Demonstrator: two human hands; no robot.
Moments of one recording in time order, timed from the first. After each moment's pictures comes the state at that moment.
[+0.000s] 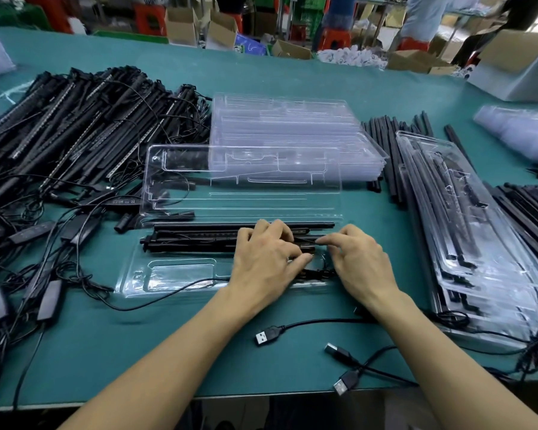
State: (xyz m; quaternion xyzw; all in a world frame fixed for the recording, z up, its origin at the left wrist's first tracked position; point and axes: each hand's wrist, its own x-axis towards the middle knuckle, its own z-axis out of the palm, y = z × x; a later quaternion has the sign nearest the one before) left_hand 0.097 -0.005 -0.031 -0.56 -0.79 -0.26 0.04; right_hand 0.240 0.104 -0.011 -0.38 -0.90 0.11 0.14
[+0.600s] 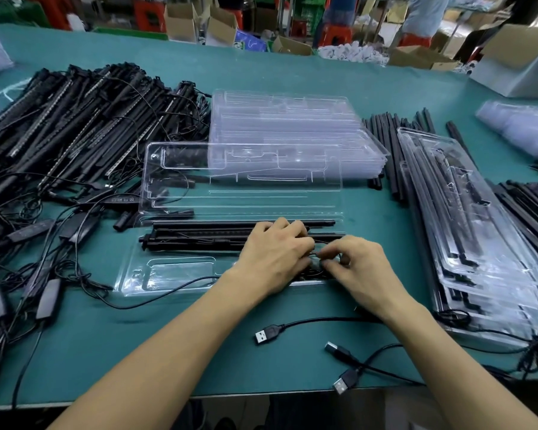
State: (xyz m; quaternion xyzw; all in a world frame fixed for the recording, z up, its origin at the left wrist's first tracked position) left_hand 0.090 0.007 -0.018 -0.68 -0.72 -0.13 0.04; right_hand 0.254 0.100 -0.008 -0.32 -0.90 0.23 0.16
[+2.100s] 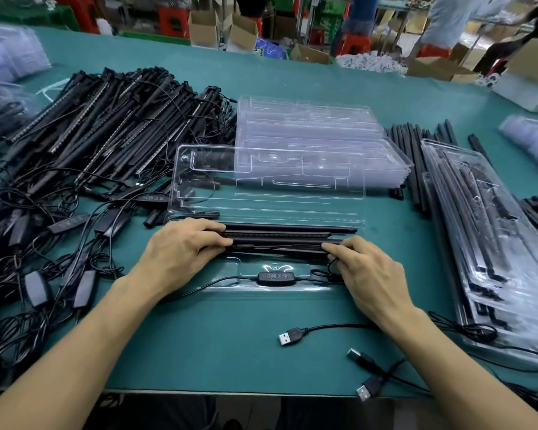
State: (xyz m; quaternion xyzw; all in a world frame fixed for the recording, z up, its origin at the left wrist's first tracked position) left_hand -0.022 -0.111 -0.015 -0.58 -0.77 -0.26 0.02; right_hand 0.233 0.079 -0.010 -0.32 -0.94 0.02 0.13
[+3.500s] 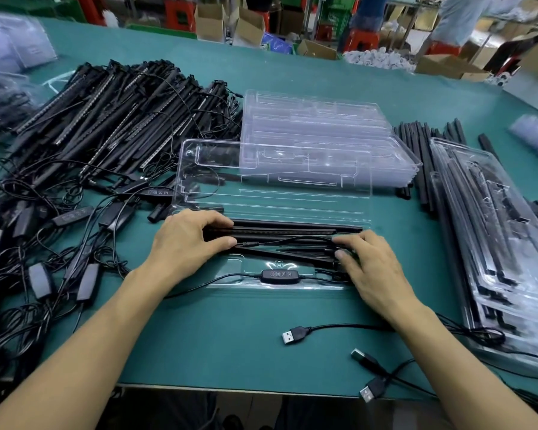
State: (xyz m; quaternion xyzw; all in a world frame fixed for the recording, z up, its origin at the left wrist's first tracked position) left_hand -0.026 -0.099 -0.021 -0.42 -0.83 -0.35 -0.07; right_hand 0.231 0.098 -0.021 -0.33 -0.92 0.16 0.15
